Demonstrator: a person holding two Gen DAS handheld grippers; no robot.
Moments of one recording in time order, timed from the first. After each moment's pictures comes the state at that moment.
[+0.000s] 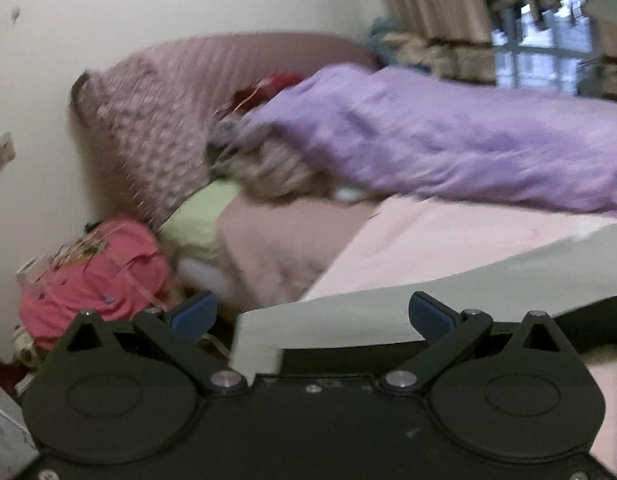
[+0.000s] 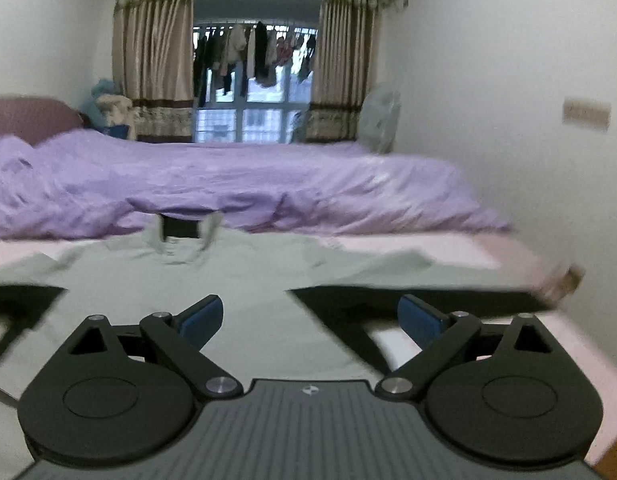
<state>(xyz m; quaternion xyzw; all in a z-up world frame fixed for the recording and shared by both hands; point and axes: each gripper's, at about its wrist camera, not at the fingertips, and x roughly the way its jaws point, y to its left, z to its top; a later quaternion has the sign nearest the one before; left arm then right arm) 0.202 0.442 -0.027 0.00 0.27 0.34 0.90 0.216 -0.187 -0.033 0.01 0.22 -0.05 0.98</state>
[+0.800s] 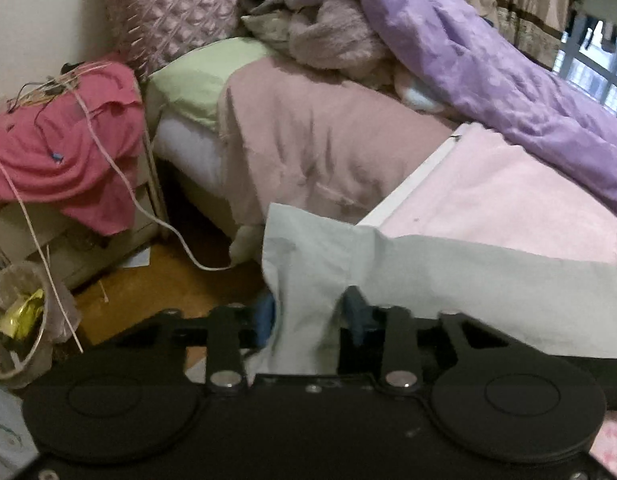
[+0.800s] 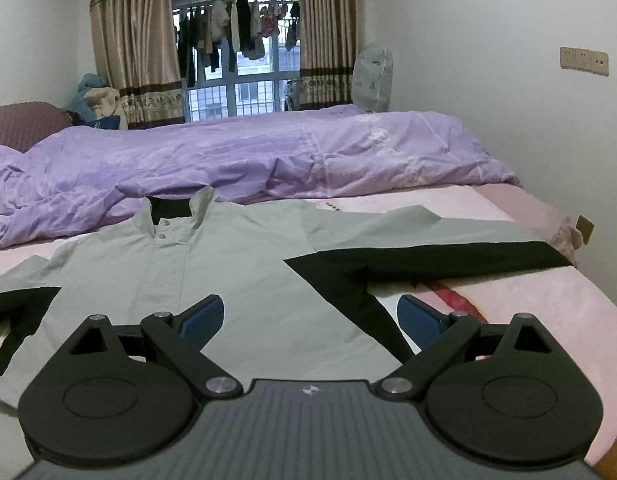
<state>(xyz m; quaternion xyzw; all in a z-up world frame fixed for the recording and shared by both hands) 0.243 0.585 -0.124 -0.19 0.33 0.33 0.86 0.230 -0.208 -0.049 0.05 0.26 -0.06 0.96</state>
